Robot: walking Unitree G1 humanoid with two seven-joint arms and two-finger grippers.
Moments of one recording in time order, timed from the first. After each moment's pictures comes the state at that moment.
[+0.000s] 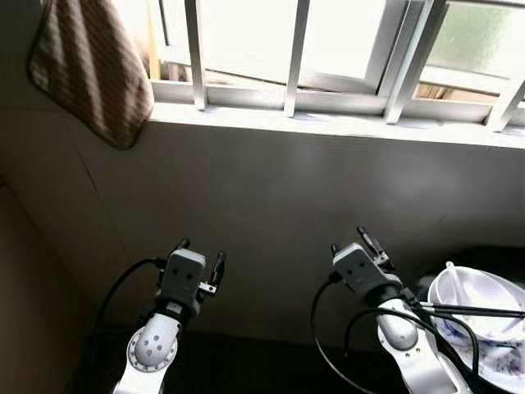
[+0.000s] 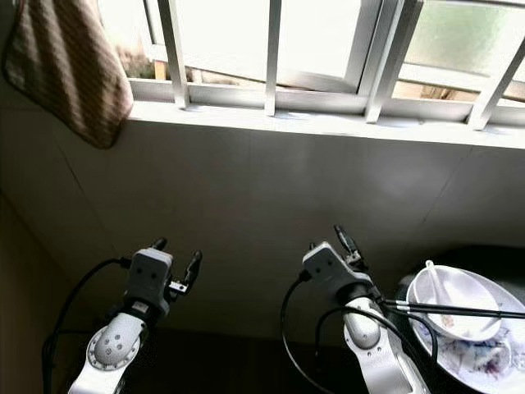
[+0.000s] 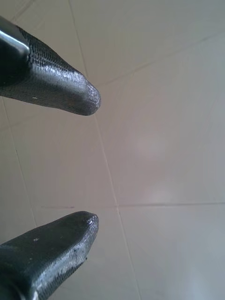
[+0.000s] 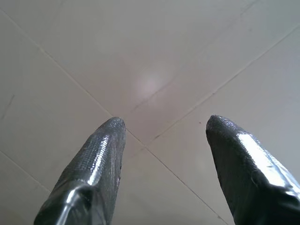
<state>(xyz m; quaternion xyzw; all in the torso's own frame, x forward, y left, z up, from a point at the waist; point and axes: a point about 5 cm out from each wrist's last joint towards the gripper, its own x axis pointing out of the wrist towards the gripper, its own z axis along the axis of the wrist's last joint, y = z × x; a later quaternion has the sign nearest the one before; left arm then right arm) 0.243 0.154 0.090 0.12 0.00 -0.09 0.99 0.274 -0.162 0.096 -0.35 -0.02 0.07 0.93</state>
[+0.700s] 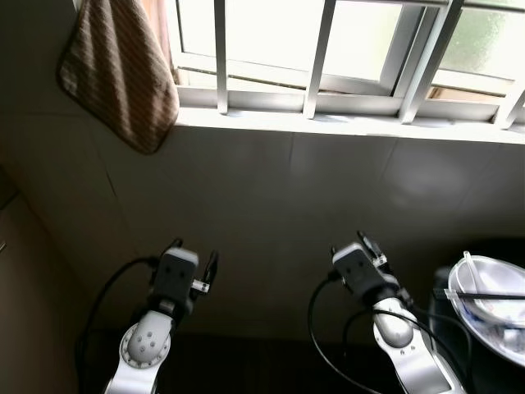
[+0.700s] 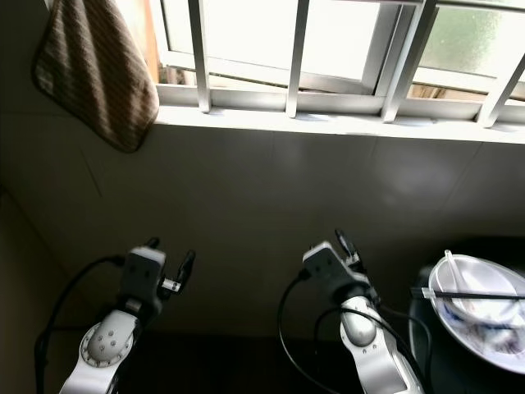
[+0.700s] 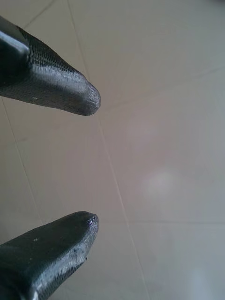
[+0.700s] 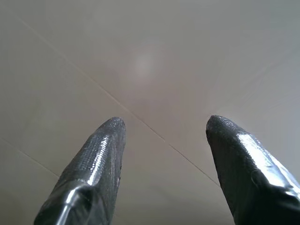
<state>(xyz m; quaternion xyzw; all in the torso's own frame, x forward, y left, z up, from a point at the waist) 0.244 0.154 0.090 0.12 0.01 -0.10 0.99 0.275 -0.163 0.090 -0.35 0.00 0.05 0.94</state>
